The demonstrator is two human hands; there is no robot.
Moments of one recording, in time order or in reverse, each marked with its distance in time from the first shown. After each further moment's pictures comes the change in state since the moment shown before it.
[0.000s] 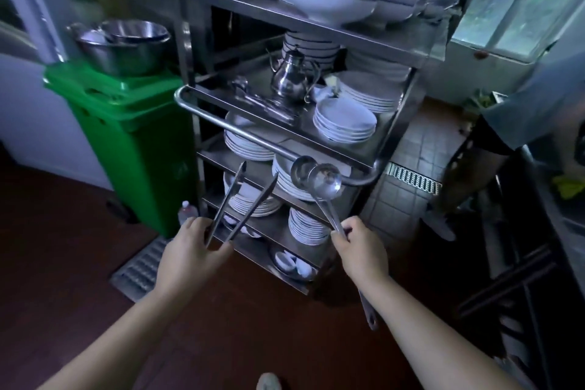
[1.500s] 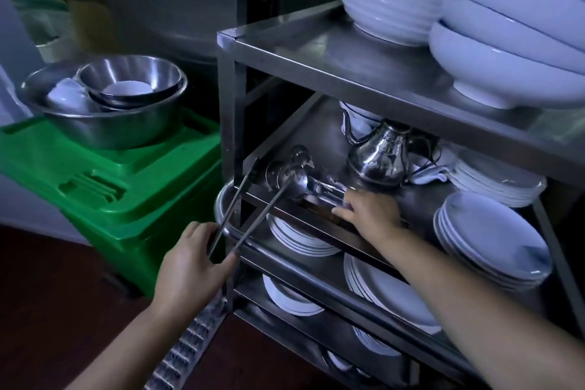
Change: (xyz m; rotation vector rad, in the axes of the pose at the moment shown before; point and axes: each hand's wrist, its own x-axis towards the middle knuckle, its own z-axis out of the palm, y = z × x) left_hand 0.456 -0.163 -0.017 -0.030 -0.069 0.093; right_hand 0.444 -0.259 0.171 -0.619 0.008 -0.397
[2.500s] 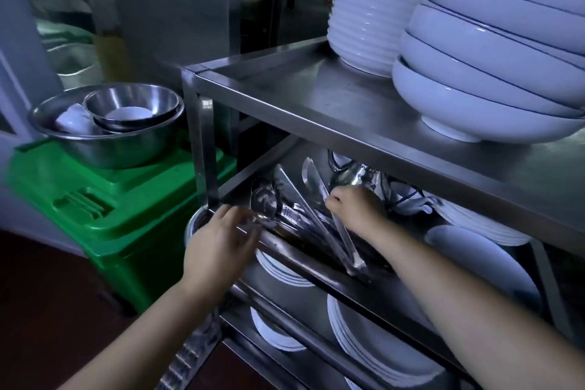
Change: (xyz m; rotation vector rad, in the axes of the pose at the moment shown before) left_hand 0.041 0.108 0.040 0.055 0.134 0.075; right_hand 0.039 0.041 -0.044 0.390 -0.026 0.064
